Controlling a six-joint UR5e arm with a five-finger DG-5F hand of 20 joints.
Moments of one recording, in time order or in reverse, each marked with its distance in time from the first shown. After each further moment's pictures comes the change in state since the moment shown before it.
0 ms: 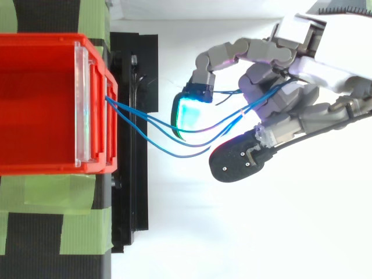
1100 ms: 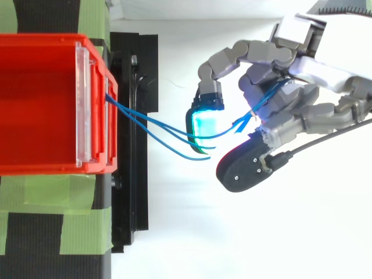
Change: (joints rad) arm 0.000 0.000 0.000 0.000 0.000 0.000
